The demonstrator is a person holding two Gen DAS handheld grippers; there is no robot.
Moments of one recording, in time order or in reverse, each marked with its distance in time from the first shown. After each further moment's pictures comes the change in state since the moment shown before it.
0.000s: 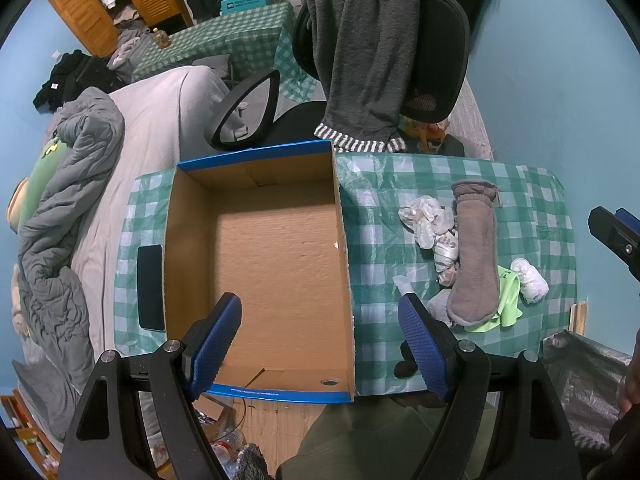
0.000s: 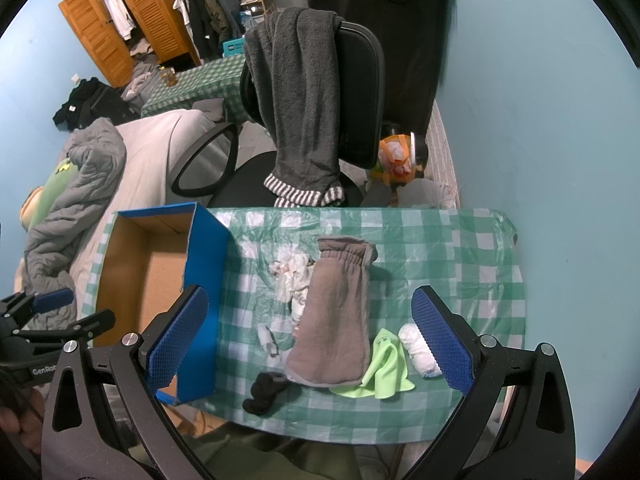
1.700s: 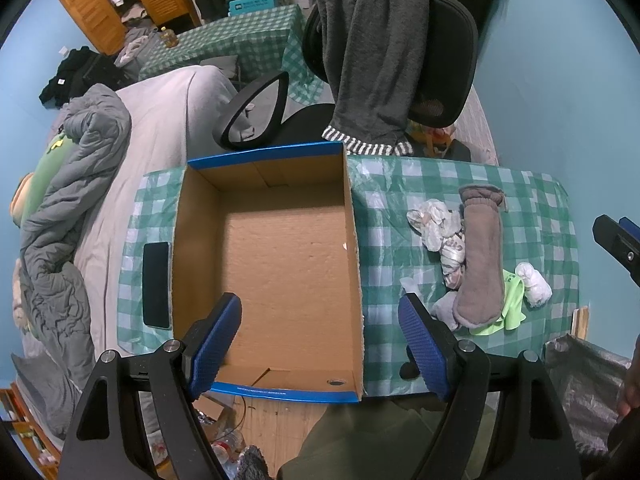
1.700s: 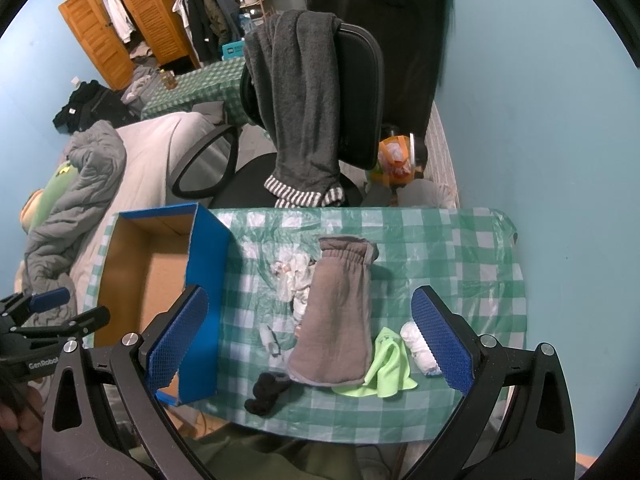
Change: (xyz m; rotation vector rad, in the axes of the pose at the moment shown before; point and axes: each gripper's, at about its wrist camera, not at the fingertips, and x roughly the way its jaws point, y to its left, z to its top) left arm -0.001 0.005 0.002 0.002 -0.008 0.001; right arm -0.001 0.001 -0.002 -0.002 -0.007 -0.001
